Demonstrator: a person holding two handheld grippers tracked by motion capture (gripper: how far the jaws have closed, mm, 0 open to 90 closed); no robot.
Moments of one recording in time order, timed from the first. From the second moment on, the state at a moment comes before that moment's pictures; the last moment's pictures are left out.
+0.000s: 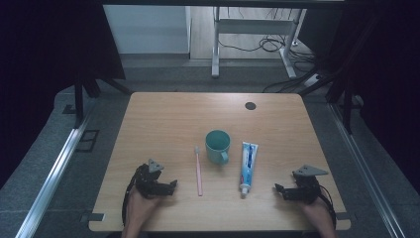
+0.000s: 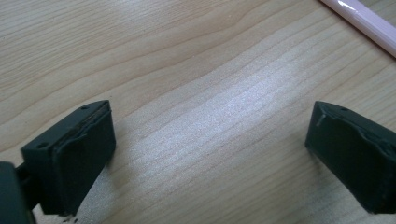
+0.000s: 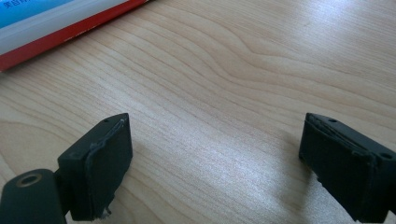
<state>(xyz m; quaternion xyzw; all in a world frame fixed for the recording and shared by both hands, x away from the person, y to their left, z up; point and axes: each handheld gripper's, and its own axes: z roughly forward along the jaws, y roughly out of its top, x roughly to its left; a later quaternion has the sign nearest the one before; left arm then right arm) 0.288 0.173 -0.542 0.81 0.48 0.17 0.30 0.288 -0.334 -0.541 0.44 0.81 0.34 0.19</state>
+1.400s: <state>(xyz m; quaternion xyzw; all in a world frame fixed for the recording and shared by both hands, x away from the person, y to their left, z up) 0.298 0.152 -0.511 0.84 0.43 0.09 0.32 0.288 -0.334 -0.542 0.44 0.81 0.34 0.19</state>
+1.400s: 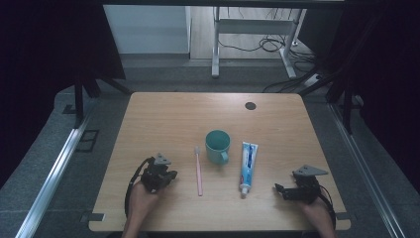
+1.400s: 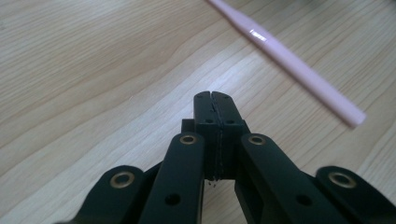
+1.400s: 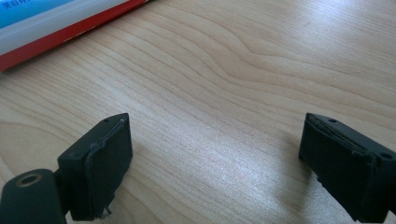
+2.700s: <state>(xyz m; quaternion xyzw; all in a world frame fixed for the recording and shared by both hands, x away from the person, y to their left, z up) 0.315 0.069 -0.513 0.88 0.36 0.05 0.31 0.288 -0.334 -0.542 0.44 0.81 0.35 0.19</state>
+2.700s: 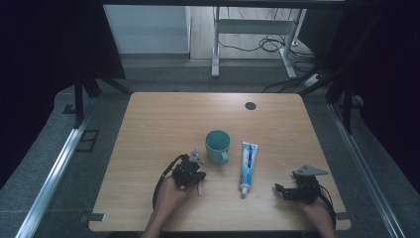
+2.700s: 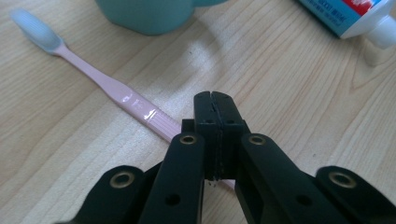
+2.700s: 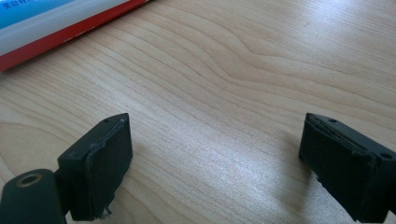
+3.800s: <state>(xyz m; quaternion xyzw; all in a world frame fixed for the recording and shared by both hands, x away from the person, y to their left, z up) 0.318 0.110 -0.521 0.87 0.41 0.05 0.29 0.288 -0.334 -0.542 0.44 0.81 0.35 0.19</state>
